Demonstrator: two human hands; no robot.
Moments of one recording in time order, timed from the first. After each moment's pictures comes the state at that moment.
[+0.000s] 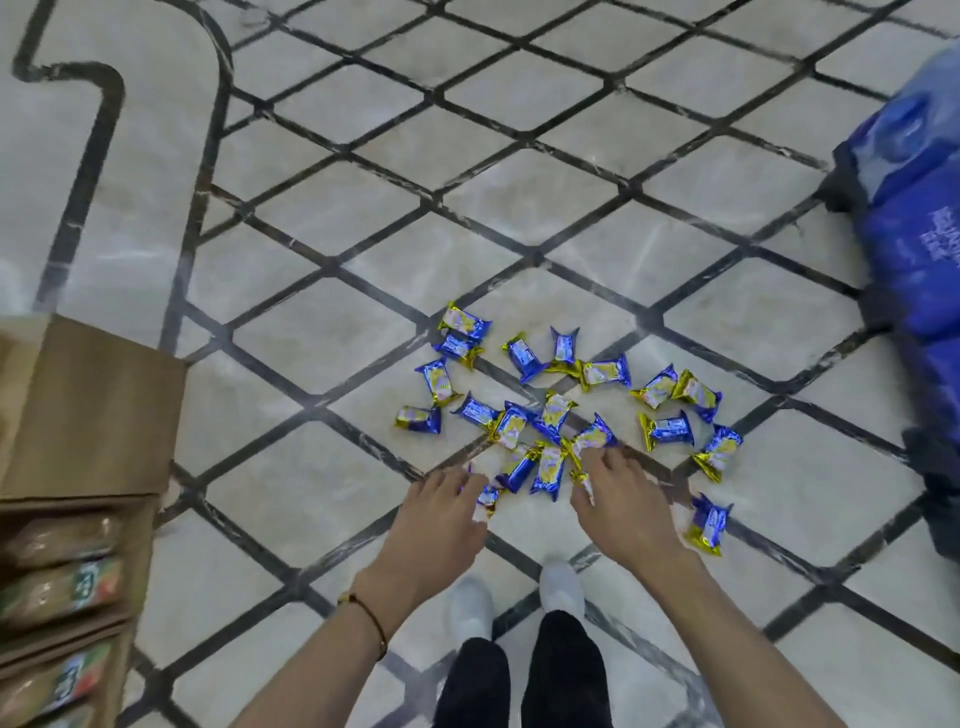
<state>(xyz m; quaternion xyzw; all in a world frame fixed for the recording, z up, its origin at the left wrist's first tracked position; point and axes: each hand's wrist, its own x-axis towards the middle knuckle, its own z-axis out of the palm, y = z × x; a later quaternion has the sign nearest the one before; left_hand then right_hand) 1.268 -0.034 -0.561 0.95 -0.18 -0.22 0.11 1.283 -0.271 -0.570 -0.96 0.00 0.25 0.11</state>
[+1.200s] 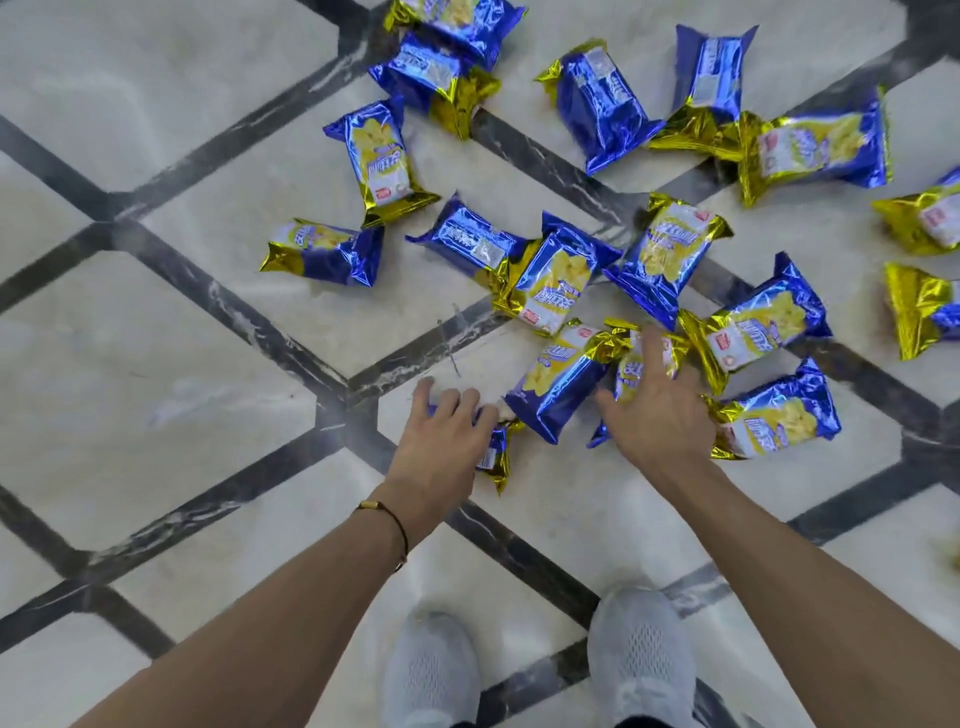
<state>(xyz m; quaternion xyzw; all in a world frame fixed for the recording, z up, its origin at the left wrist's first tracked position) 1.267 -0.024 -1.188 0.93 -0.24 -0.26 -0.09 1.309 -0.253 -1.177 -0.93 0.20 0.25 0.20</state>
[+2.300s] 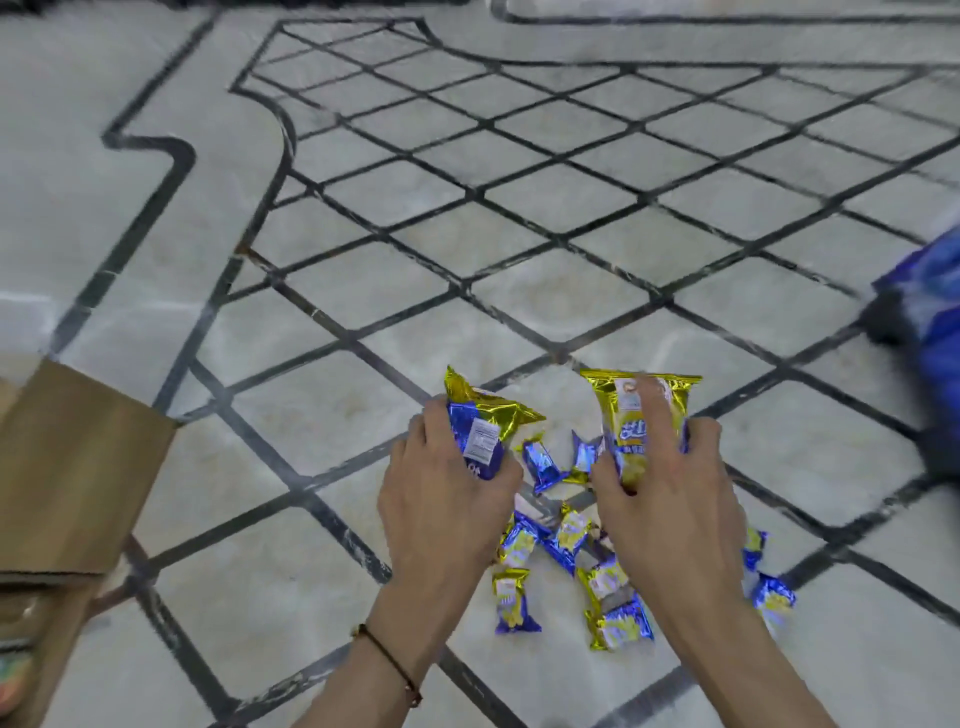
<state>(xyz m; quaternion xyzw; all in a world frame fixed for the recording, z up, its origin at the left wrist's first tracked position) 1.411 -0.073 -0.542 0.94 0.18 0.09 0.29 1.413 -0.239 -0.528 -0.97 0.09 -0.06 0.21</state>
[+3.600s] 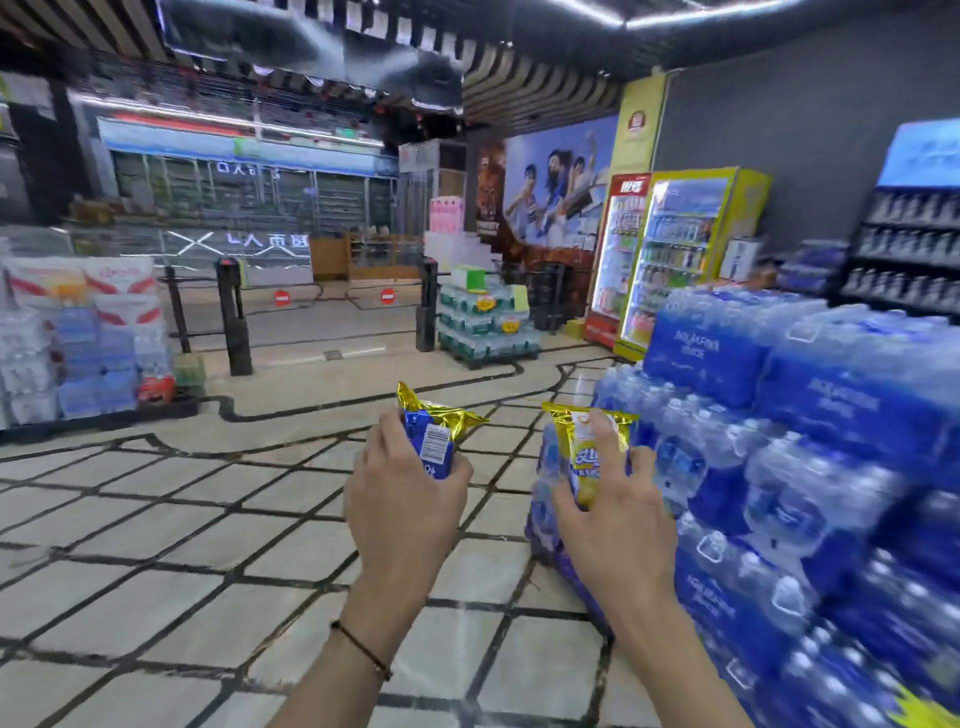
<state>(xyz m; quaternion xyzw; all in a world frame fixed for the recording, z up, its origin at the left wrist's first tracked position) 1.350 -0.188 0.034 0.85 -0.12 0.29 0.42 1.247 -0.329 0.033 -0.86 0.29 -0.40 0.14</state>
